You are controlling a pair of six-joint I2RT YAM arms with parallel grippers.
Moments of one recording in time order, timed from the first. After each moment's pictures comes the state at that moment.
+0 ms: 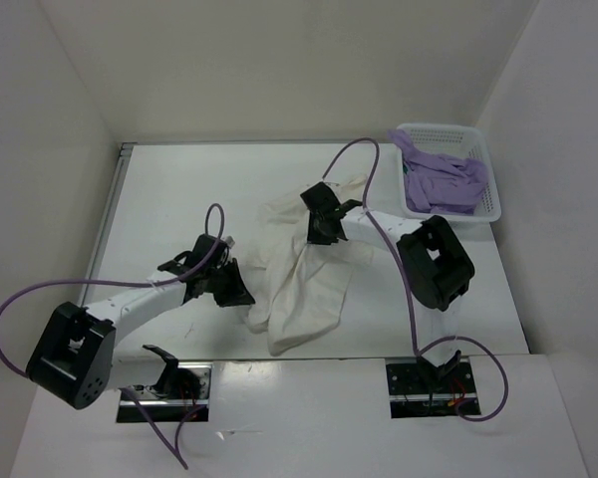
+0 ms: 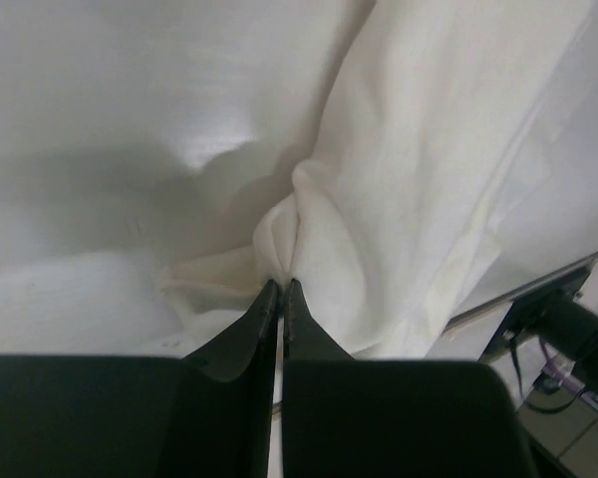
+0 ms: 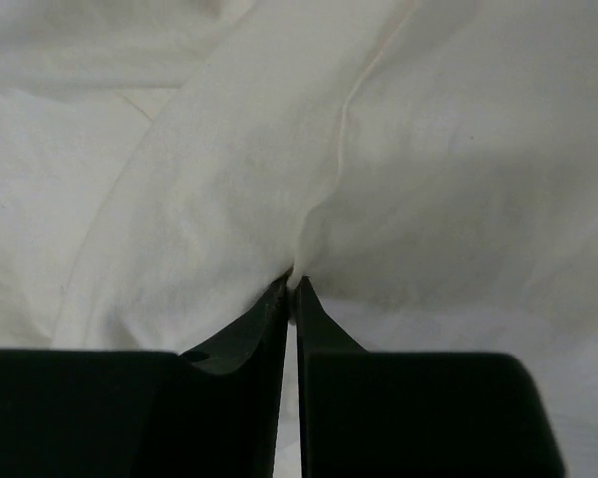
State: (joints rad) left arm -0.44 1.25 0.57 -0.34 0.31 -0.79; right arm 0.63 1.92 1.30 -0.38 0.20 0.65
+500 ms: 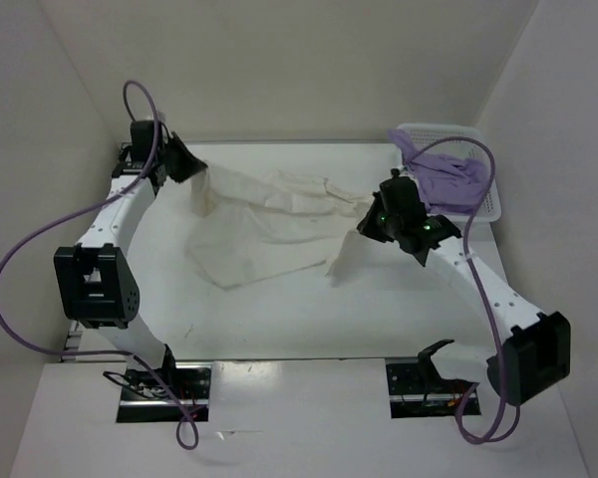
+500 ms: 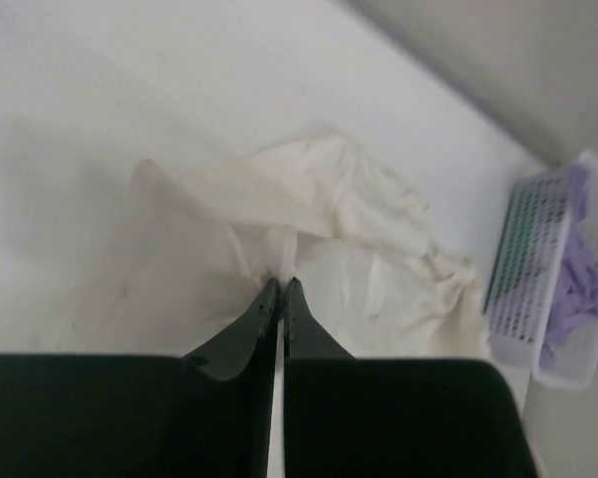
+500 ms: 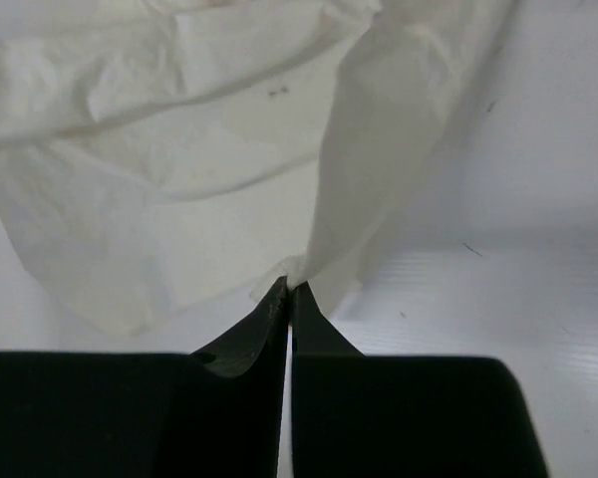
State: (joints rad) left arm 0.02 1.65 1.35 -0.37 0.26 -0.68; right arm 0.46 1.29 1.05 -0.50 0.11 0.68
